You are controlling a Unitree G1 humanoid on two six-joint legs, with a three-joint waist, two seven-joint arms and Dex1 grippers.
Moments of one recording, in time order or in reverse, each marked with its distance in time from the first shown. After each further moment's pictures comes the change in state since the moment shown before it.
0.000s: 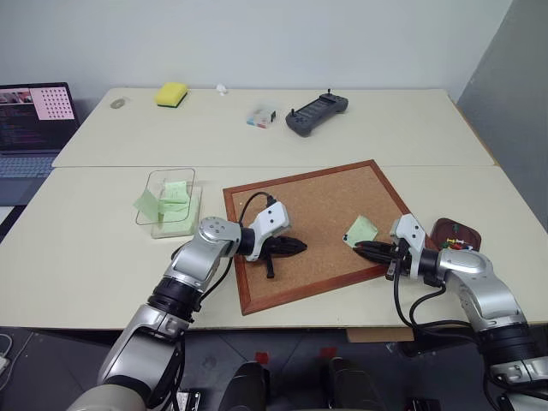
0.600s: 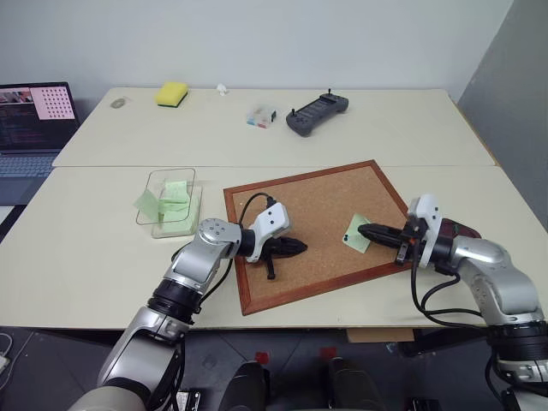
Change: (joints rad) left arm 0.012 -0.003 0.000 -0.014 -0.002 0.000 0.014; right arm -0.006 -0.024 -0.137 -0.197 0.174 0.205 -0.031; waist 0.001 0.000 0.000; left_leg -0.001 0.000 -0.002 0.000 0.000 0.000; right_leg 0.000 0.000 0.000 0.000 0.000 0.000
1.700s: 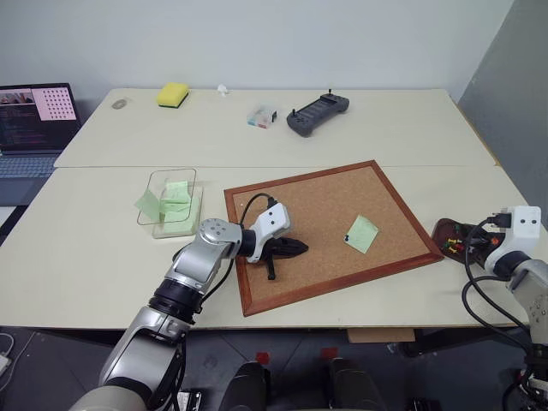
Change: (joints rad) left arm -0.004 -0.006 -0.001 0.012 0.001 -0.007 -0.012; right arm 0.130 0.029 -0.383 0.082 -0.037 0.221 -0.577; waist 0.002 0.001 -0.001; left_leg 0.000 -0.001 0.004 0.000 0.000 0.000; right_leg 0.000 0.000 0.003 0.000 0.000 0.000
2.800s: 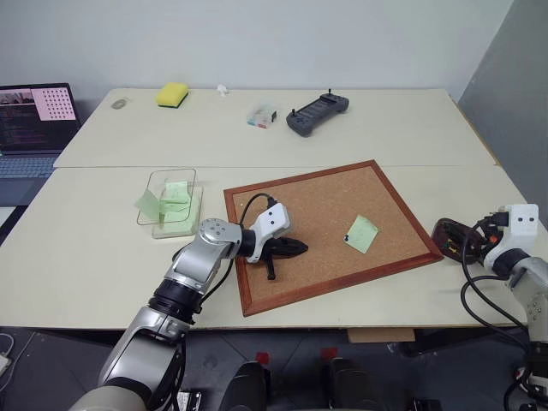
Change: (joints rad) left arm 0.000 0.003 0.002 -0.004 0.000 0.005 -0.001; right arm 0.005 -0.033 0.027 -0.002 0.010 -0.085 0.109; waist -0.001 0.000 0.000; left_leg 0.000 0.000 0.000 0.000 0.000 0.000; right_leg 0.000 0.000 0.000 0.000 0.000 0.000
